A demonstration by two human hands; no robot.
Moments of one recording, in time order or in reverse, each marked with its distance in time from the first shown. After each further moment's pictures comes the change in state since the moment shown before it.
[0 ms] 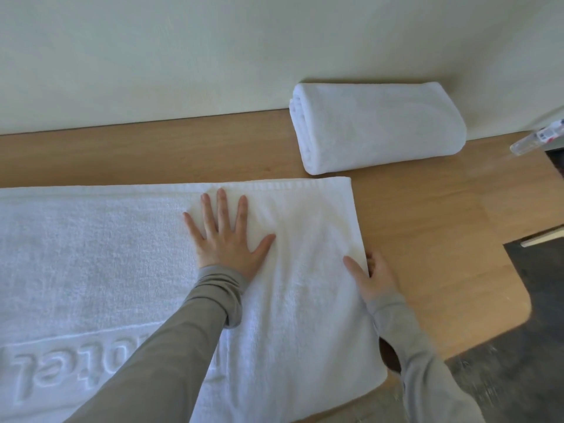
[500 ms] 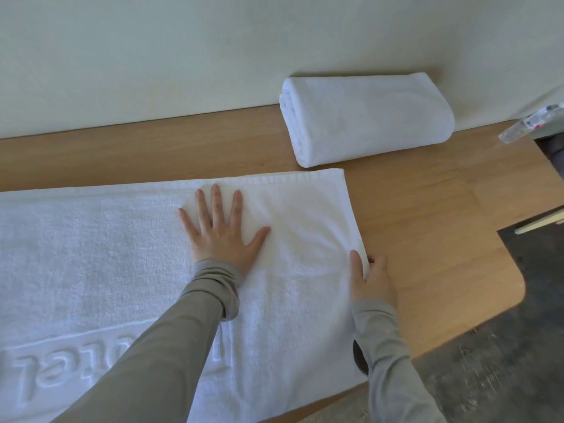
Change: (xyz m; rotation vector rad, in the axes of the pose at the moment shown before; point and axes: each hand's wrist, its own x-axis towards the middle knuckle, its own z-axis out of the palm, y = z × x) left_hand 0.000 -0.004 0.002 -0.027 0.032 0.028; right_hand -0.023 0.020 0.015 -0.324 0.276 -0.054
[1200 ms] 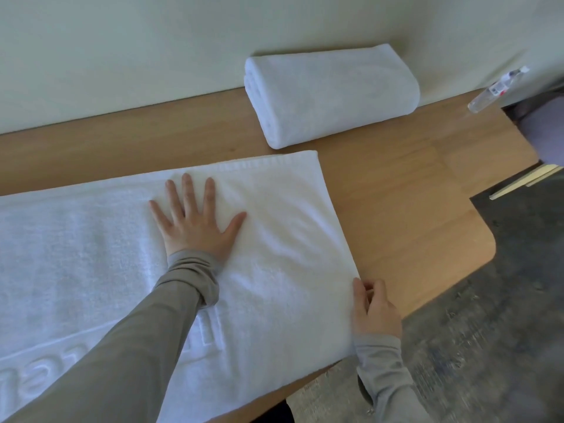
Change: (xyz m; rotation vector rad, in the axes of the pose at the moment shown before) left_hand -0.001 -0.002 0.000 -0.022 0.046 0.035; right_hand -0.057 0.071 -0.010 -0.028 0.149 -0.005
